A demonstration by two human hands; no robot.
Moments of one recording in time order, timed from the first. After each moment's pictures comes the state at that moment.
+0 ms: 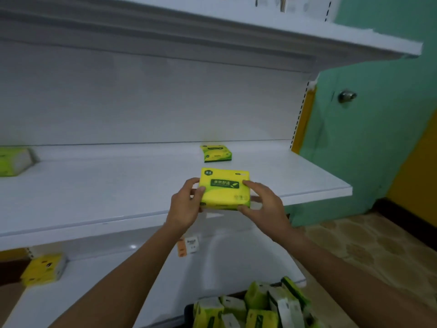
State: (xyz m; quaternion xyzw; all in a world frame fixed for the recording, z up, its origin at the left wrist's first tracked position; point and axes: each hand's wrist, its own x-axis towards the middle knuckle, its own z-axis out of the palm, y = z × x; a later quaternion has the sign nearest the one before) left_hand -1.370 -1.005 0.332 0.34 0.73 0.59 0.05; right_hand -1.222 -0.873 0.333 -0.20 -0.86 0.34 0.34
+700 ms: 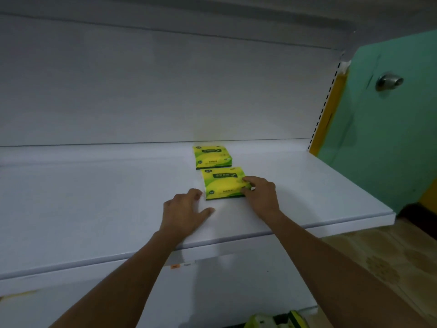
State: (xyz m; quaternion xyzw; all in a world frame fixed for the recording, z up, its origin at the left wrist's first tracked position) left_hand -1.446 -0.889 0.302 0.37 0.88 0.30 0.00; right_hand -1.349 -0.716 0.315 -0.31 -0.86 0.30 0.27
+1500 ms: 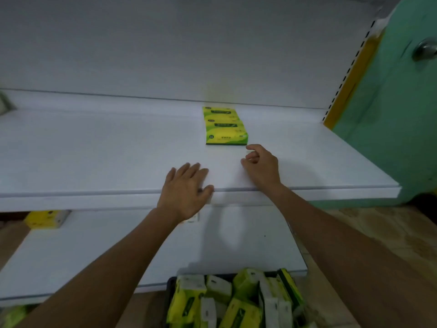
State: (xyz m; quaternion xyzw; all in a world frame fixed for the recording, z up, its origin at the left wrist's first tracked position) left_hand -1.383 -0.931 0.283 0.41 0.90 0.15 -0.02; right_hand -1.321 -0.743 0.301 -0.28 -0.84 0.37 0.28
